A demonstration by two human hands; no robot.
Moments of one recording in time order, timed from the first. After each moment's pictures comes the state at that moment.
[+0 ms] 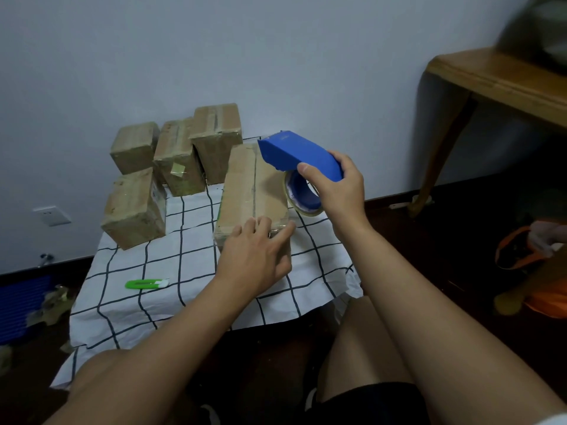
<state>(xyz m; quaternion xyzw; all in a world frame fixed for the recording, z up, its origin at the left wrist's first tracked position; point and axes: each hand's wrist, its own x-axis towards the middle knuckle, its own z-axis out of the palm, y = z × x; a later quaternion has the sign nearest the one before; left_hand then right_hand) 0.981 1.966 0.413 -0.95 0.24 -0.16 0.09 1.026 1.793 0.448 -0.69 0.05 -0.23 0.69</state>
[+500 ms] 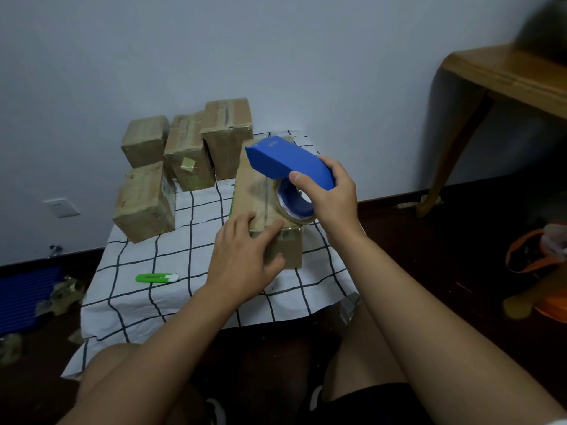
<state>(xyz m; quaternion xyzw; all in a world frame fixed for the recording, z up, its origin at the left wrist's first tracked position) 0.976 2.002 0.407 -0.97 0.18 -0.16 -0.07 1.024 1.826 0.436 -0.68 0.01 -0.20 0.70</state>
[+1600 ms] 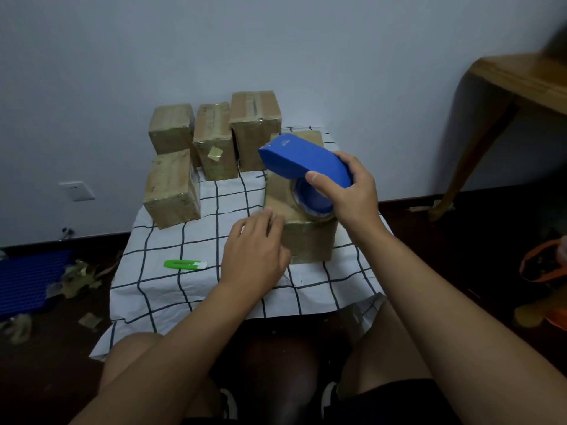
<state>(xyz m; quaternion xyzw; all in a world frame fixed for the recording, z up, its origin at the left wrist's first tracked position) 0.968 2.040 0.405 -0.96 0.18 -0.20 -0.03 1.019 1.859 0.441 -0.73 -0.04 -0.20 0.65</state>
